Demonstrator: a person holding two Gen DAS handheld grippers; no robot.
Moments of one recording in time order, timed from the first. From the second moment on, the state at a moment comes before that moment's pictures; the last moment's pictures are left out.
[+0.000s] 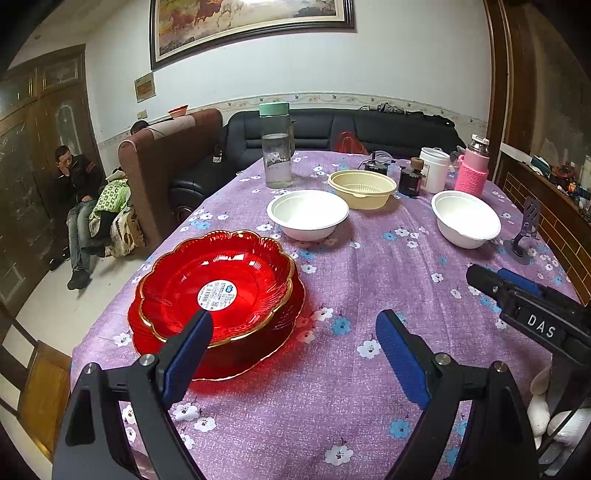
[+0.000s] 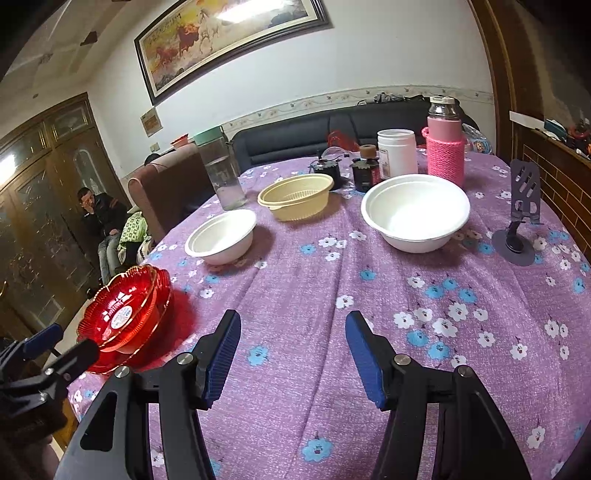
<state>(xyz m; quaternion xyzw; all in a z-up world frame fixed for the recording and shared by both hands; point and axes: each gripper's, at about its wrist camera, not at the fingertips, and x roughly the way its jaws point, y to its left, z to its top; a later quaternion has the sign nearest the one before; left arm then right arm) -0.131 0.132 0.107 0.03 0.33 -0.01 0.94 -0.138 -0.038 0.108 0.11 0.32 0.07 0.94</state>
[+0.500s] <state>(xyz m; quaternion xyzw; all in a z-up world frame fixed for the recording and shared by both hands) -0.105 0.154 0.144 0.02 0.32 -0.02 0.95 -0.103 -0.020 0.158 0.10 0.28 0.10 0.95</state>
